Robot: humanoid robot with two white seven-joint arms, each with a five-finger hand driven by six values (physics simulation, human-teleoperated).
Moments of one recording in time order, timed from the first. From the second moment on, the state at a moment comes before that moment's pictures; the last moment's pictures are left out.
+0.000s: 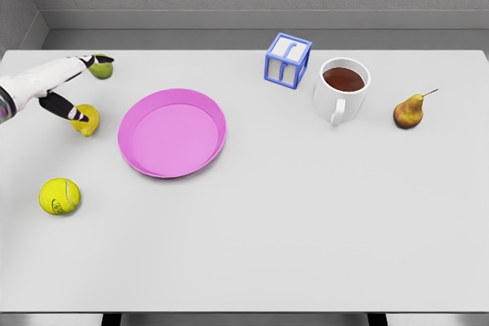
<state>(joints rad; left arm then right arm) -0.47 0.68 -0.25 -1.46 -0.40 -0.06 -0.61 0.05 0.00 -0.12 -0.07 0.10 -0.03 -0.07</state>
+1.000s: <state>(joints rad) -0.52 0.77 -0.40 -1.45 -0.57 -0.07 -0.61 0.05 0.00 -0.12 -0.07 0.10 -0.02 -0.07</state>
